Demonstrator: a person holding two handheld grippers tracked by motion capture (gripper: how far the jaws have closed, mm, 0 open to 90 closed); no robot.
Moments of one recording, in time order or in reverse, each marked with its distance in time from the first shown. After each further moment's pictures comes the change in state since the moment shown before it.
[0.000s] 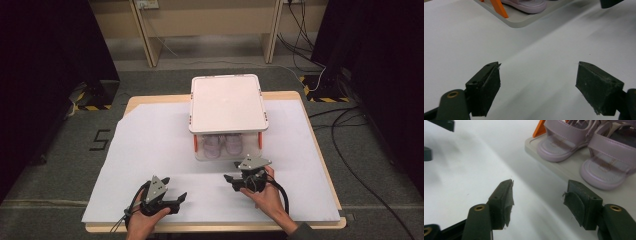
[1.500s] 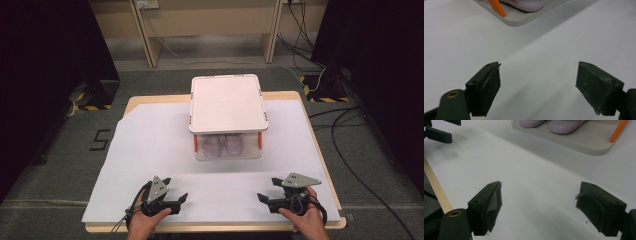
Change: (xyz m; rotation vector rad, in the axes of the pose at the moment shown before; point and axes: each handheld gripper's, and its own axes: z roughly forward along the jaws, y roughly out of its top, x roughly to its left) left arm -0.002 0.000 0.002 0.009 -0.004 0.008; right arm -0.015 -0.065 -0.093 0.000 -0.017 0.189
